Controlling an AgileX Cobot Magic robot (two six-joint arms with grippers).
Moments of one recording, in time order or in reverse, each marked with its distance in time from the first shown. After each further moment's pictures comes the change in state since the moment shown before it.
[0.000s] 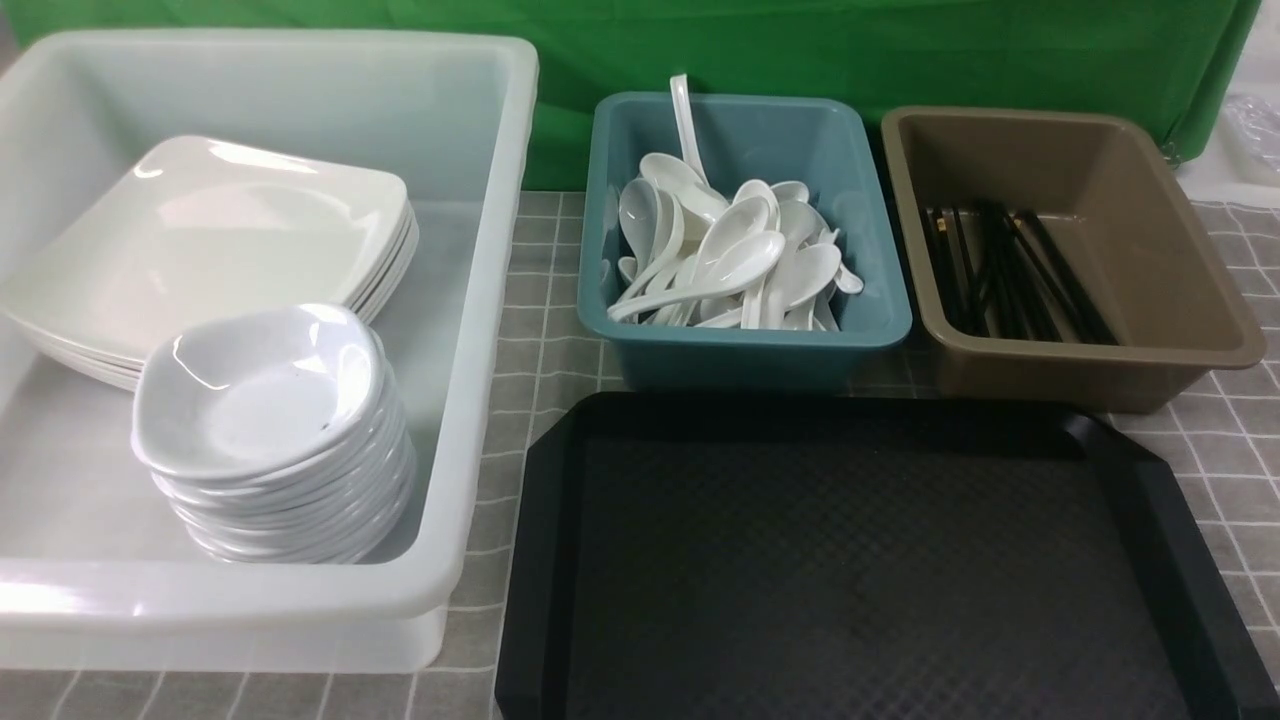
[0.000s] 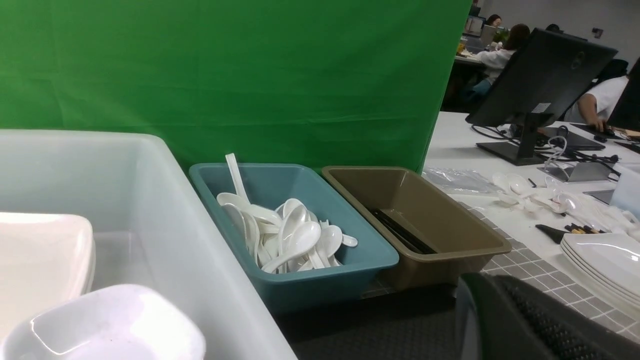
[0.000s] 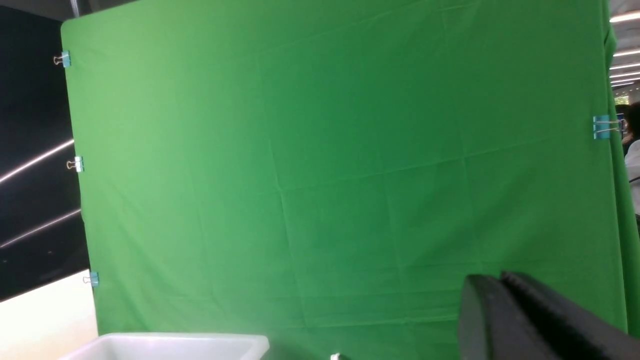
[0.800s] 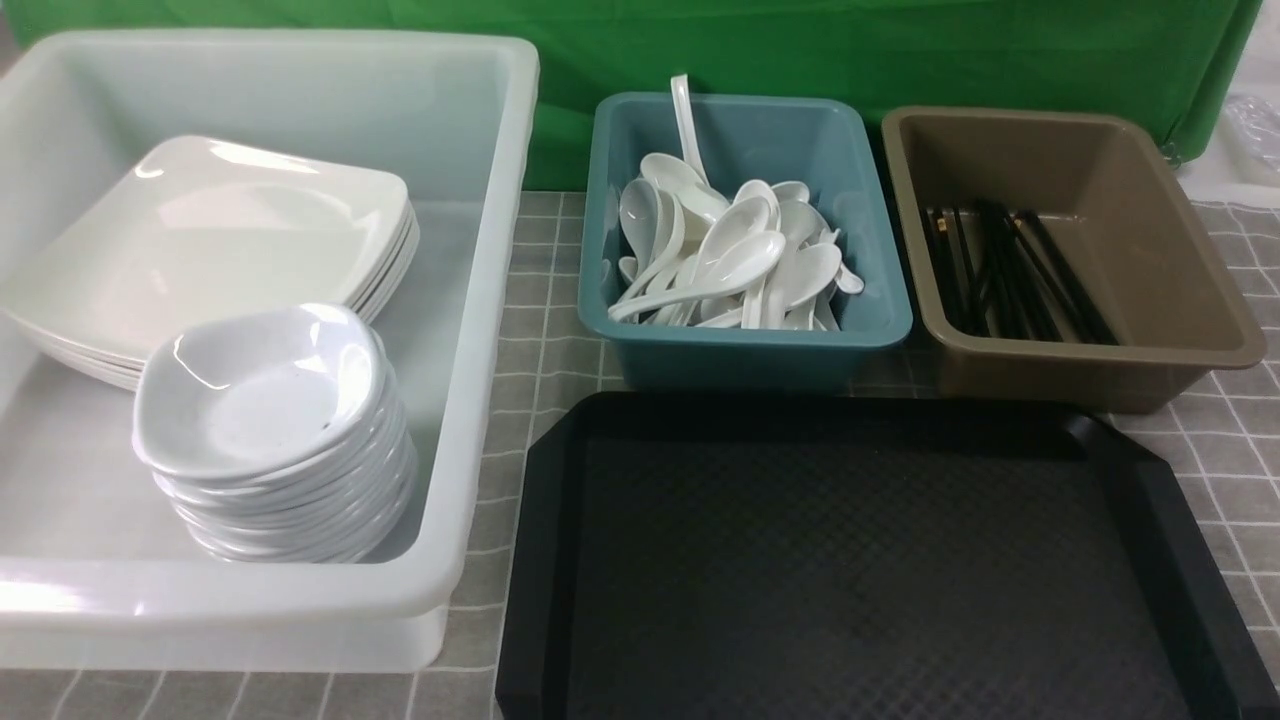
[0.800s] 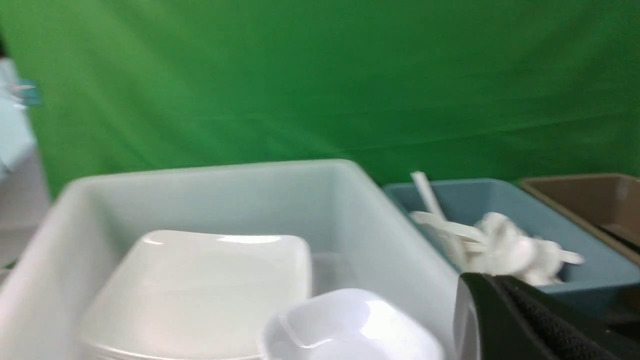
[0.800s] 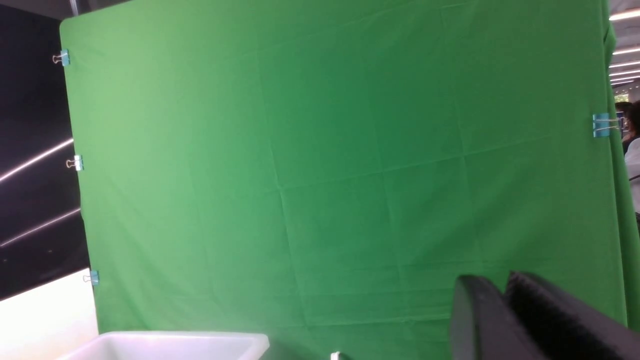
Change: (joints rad) right arm 0.000 0.000 0.000 0.000 0.004 0.000; left arm 0.195 -0.131 0.251 0.240 -0.251 0.041
